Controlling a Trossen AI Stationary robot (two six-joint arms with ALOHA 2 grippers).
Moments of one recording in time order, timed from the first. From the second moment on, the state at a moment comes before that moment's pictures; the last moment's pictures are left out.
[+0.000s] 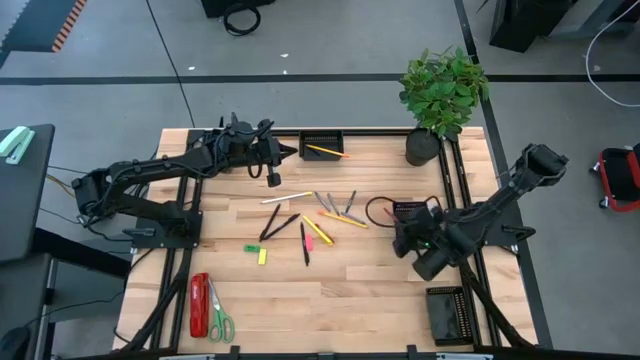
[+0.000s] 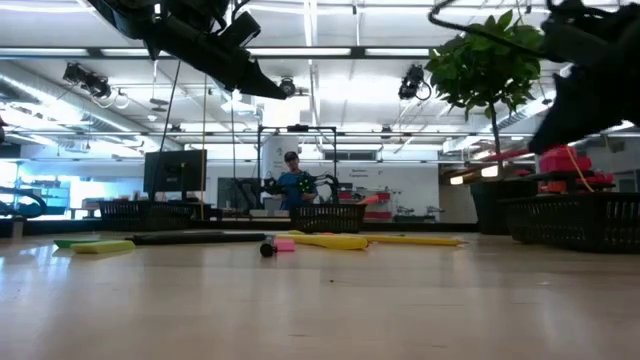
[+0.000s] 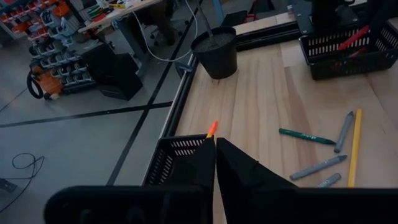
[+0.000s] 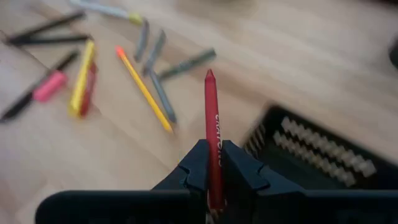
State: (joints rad) left arm 0.46 1.24 0.81 0.10 0.07 0.43; right arm 0.68 1.26 0.69 -0.93 0.84 1.64
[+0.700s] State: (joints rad) left arm 0.46 1.24 0.81 0.11 0.07 0.36; right arm 0.82 1.26 0.69 -1.17 0.70 1.97
